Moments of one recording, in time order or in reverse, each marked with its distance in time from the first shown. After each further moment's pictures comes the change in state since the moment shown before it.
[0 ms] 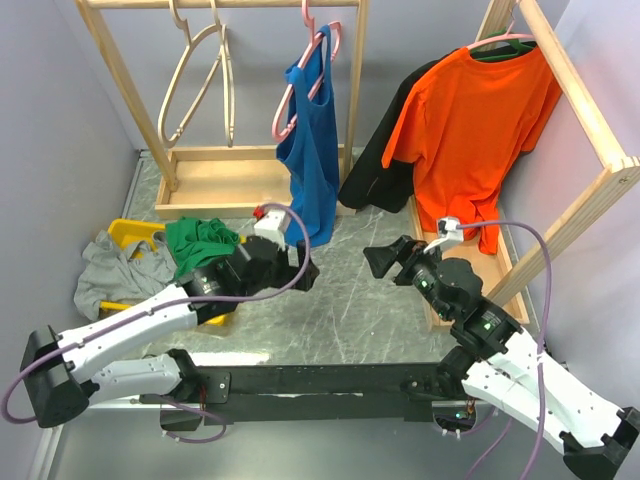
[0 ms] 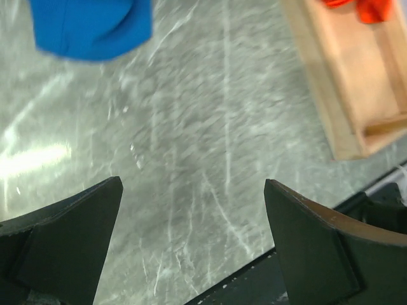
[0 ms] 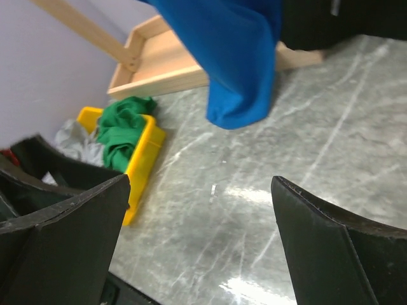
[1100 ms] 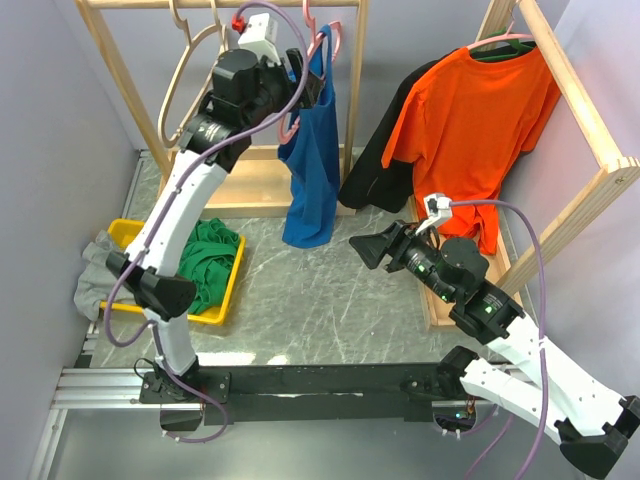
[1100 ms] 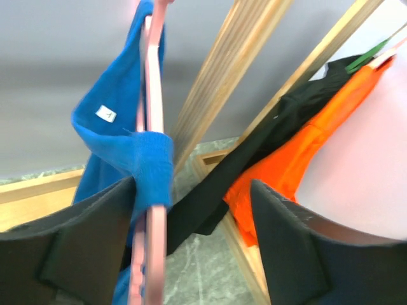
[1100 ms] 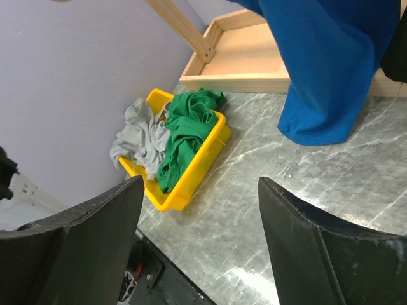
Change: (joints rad) left arm 0.422 0.806 1.462 -0.175 0.233 0.214; right arm -0.008 0.129 0.178 0.052 -0.234 -0.033
